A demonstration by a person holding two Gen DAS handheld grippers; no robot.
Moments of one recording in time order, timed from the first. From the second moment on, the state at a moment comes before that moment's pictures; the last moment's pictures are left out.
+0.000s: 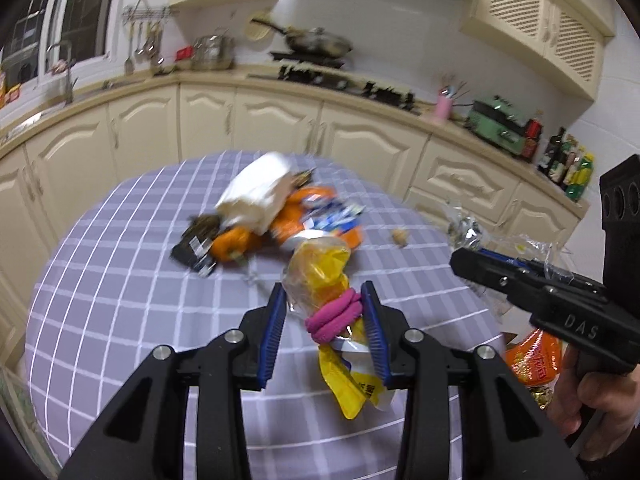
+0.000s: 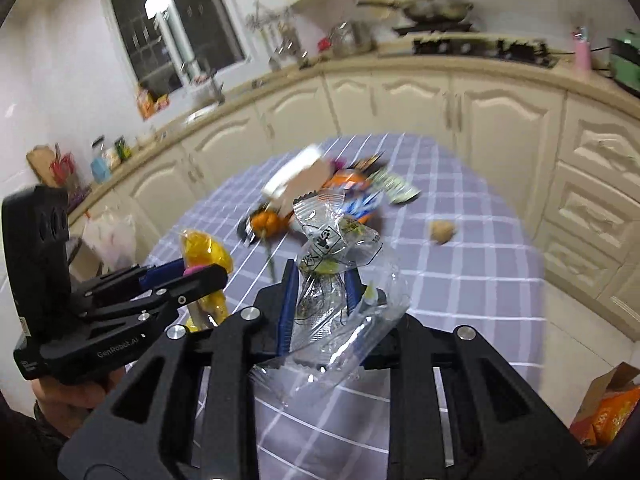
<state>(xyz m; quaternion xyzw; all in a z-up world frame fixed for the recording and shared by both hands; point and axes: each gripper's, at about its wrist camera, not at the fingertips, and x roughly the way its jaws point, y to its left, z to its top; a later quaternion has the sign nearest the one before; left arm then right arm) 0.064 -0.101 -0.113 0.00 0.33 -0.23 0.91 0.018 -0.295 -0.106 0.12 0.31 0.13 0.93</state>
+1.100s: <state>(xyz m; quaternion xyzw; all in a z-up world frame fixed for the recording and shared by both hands) -0.061 -0.484 -0.357 0.20 0.50 -0.51 0.67 -0.187 -0.616 -0.375 0.41 0.46 -0.22 0.76</state>
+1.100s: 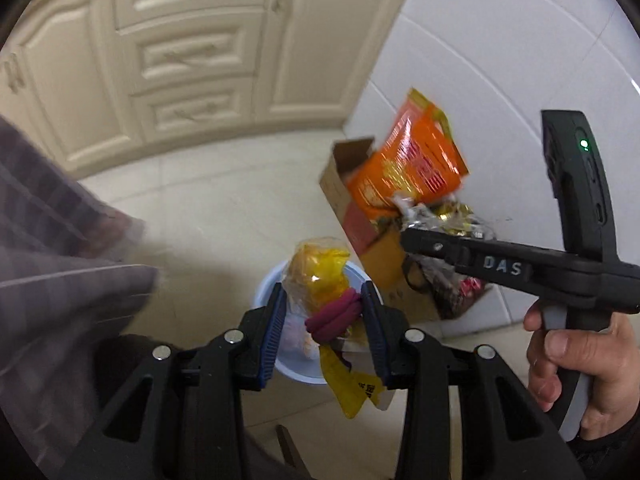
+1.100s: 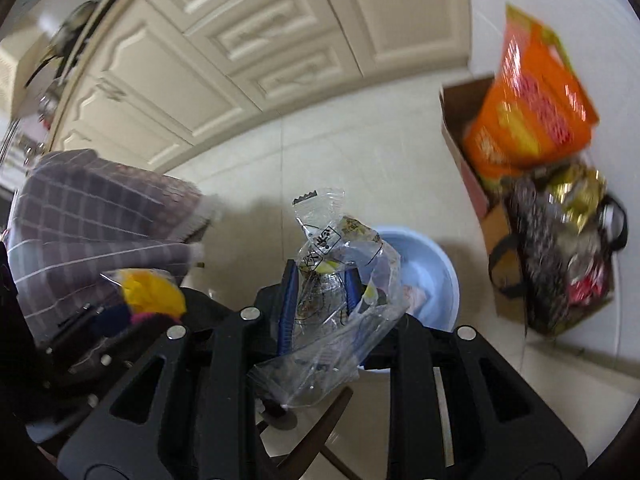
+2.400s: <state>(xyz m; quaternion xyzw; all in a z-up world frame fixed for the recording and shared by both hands) -0.019 -0.360 -0.161 0.11 0.32 -0.41 0.85 -0.114 -0.535 -0.199 0.32 0.34 -0.18 0.86</state>
